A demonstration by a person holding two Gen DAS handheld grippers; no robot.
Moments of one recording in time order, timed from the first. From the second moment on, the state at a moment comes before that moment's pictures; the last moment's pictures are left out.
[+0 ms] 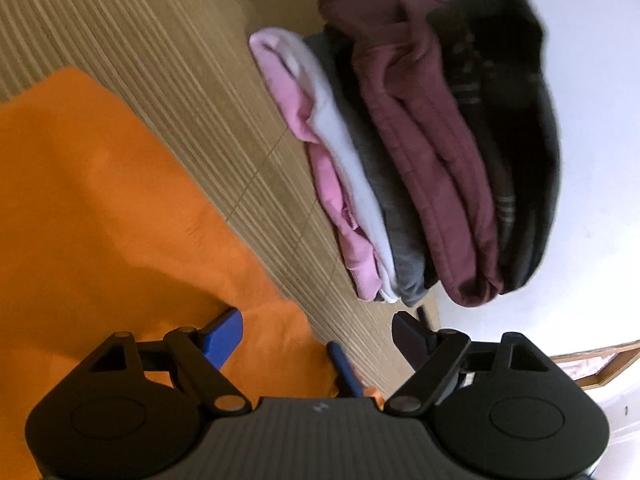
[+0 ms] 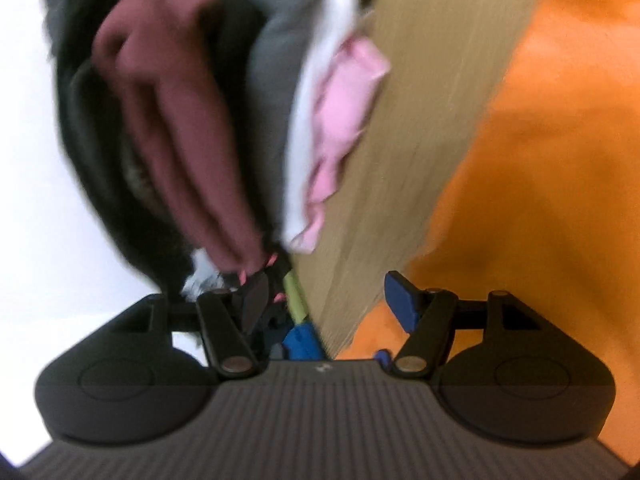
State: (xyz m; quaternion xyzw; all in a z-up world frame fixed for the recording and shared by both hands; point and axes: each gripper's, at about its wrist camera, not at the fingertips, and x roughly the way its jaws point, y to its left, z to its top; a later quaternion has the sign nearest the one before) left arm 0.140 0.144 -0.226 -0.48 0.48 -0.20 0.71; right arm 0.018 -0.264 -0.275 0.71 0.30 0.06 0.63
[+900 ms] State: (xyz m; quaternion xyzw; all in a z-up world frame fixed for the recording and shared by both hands) left arm -0.093 0.244 -0.115 0.01 0.39 -0.22 0.89; right arm -0.249 -0.152 -0.159 -0.26 0.38 0.17 0.87
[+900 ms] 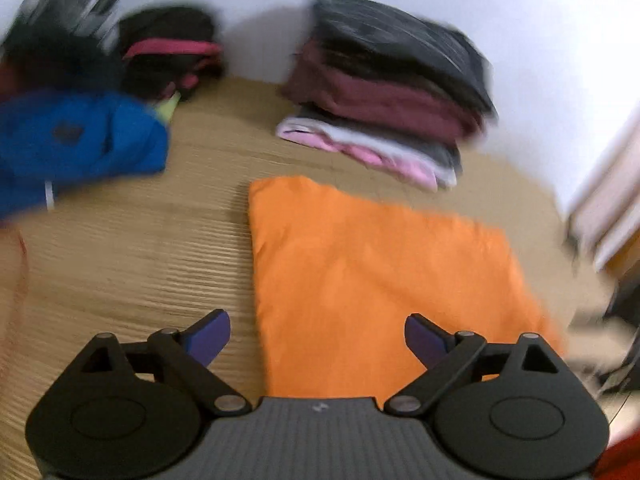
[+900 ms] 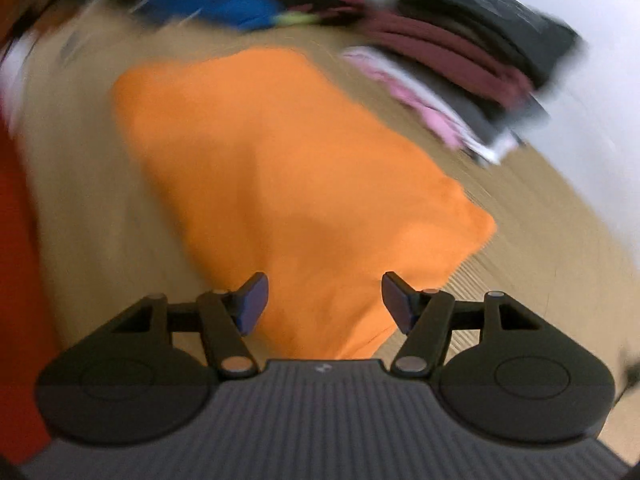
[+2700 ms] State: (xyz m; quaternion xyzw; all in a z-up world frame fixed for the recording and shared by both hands) left arm 0.045 0.182 -0.111 0.43 0.44 -0.43 0.66; right arm -0.074 -0.186 -0.166 -0.41 0.44 0.26 0.75
